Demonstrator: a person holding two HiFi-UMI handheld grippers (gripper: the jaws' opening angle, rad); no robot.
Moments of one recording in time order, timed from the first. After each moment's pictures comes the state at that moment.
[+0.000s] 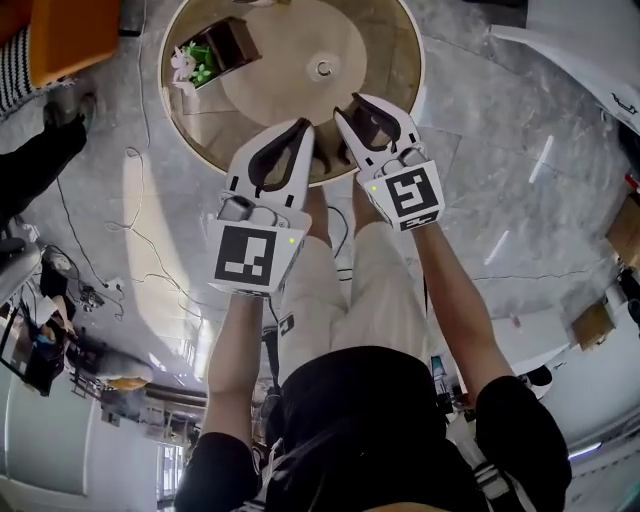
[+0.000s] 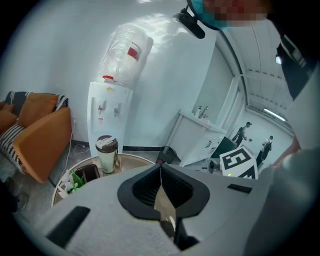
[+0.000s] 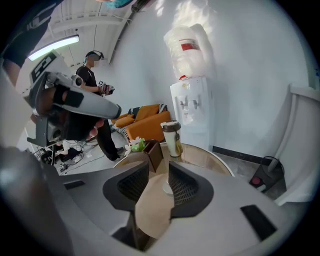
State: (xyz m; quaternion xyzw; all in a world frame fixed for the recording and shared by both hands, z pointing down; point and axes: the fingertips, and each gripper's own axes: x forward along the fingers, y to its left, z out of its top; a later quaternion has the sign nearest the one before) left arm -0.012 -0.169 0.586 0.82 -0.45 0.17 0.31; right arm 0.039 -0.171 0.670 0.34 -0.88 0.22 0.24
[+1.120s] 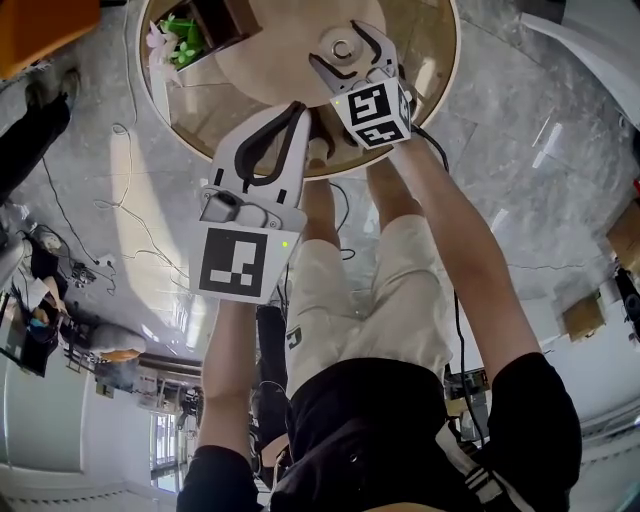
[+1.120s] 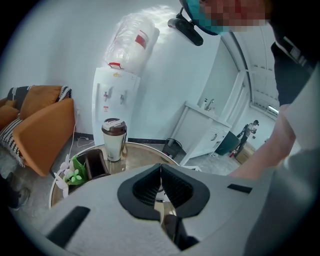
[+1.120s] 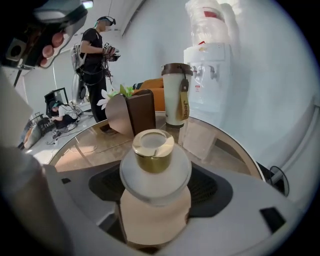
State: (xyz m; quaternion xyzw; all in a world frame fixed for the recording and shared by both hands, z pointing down) left arm -0.034 -0.173 0.660 0.80 -0.45 0.20 0.33; right arm 0.002 -0.219 0.857 0.30 -0.87 0.14 0.37
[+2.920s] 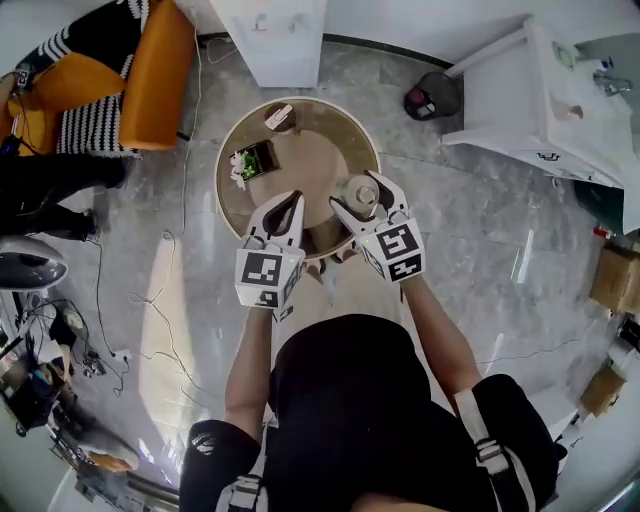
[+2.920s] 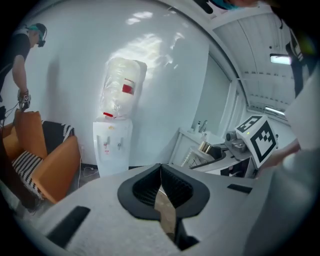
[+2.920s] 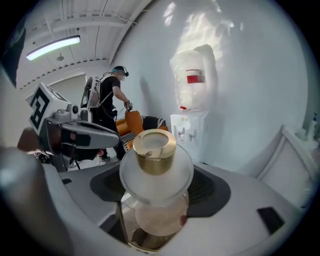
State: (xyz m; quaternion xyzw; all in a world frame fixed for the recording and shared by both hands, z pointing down) left arm -0.039 -0.160 0.400 0.83 -0.49 0.13 0.23; right arm 0.045 -0.176 0.424 0.36 -0.88 0.18 0.26
